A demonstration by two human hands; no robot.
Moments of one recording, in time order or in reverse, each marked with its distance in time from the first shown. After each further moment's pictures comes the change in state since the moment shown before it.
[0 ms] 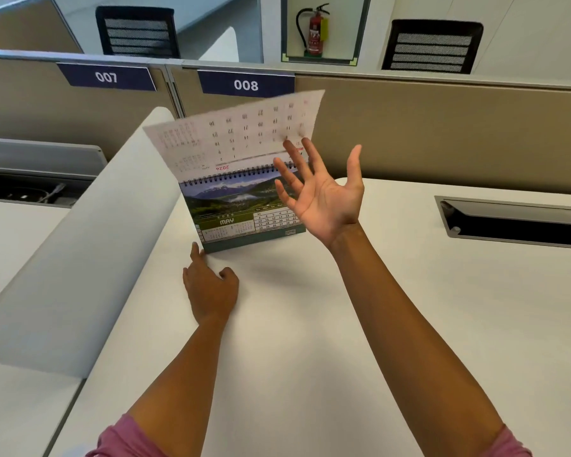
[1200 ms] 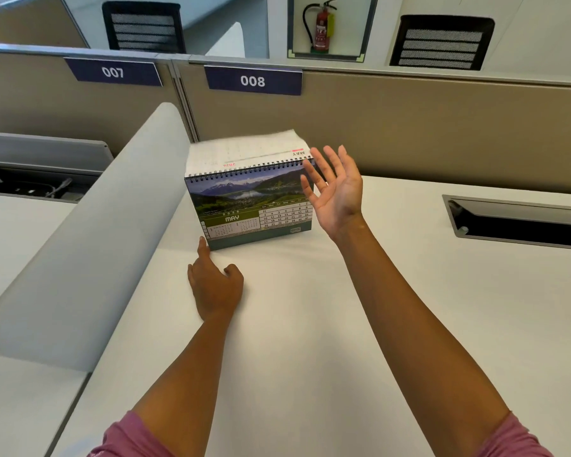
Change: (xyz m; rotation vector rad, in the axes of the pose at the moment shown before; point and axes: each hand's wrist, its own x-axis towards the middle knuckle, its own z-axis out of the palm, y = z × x) left_hand -0.002 0.005 -0.002 0.035 0.031 0.045; right_hand 0.025 0.003 -0.026 -0.188 0.312 -0.148
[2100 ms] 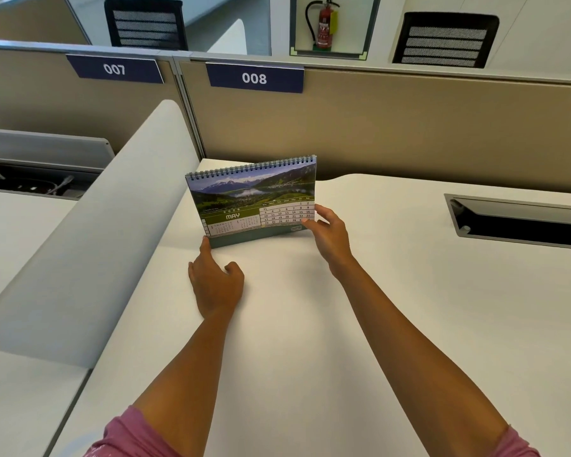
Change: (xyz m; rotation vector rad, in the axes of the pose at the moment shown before) left_hand 0.002 -0.002 0.002 0.017 0.004 -0.006; right_hand -0.003 0.066 -0.062 -0.887 0.172 0.009
